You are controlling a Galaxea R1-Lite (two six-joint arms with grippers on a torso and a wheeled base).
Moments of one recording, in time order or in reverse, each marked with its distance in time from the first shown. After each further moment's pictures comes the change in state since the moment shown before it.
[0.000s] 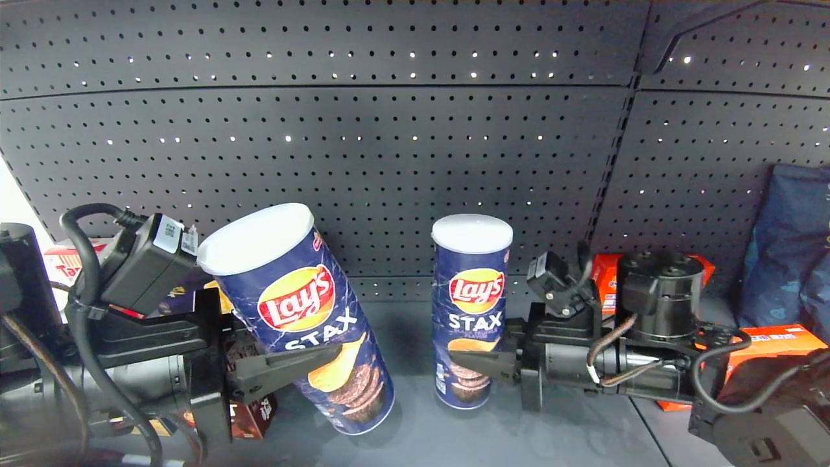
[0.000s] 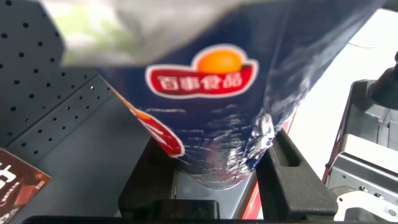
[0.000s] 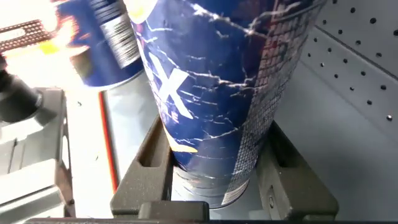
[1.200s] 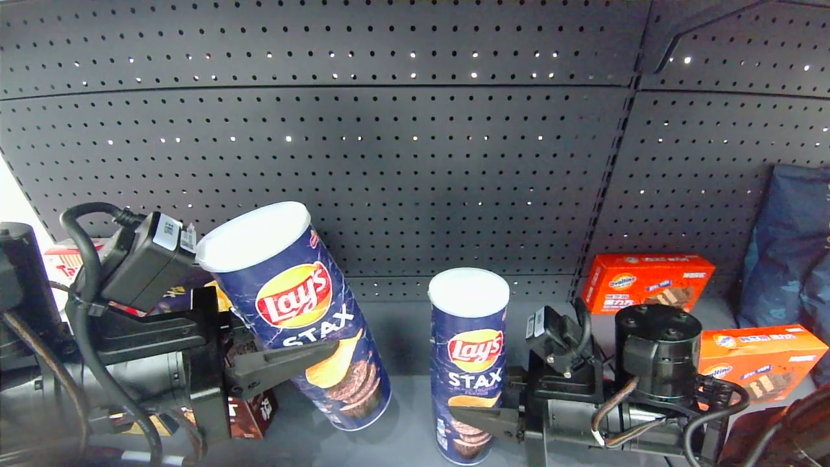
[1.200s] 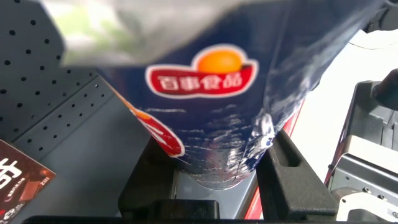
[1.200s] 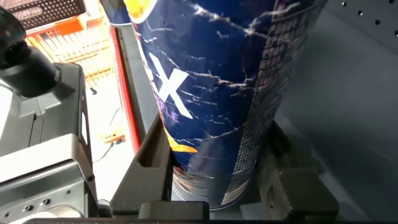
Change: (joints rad) left arm 0.012 0.001 0.000 0.000 0.002 0.000; right arm 0.048 0.061 0.182 -0.201 -0.001 0.023
